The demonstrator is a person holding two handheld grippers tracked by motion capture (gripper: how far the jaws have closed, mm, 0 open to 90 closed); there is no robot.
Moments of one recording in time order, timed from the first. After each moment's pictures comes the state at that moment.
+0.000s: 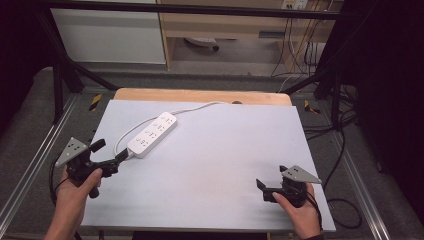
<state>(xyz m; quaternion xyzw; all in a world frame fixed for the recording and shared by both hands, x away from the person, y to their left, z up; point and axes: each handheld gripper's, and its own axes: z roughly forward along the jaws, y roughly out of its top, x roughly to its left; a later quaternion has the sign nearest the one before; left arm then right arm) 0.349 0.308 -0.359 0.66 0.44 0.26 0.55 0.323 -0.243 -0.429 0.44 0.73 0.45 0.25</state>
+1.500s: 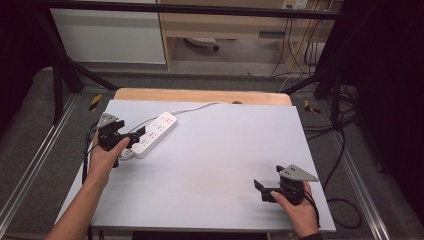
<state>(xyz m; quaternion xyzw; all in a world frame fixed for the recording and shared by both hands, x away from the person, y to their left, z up) 0.463 0.288 -0.398 0.69 0.48 0.25 0.48 0.328 -0.241 -0.433 0.43 0.75 0.45 0.23</state>
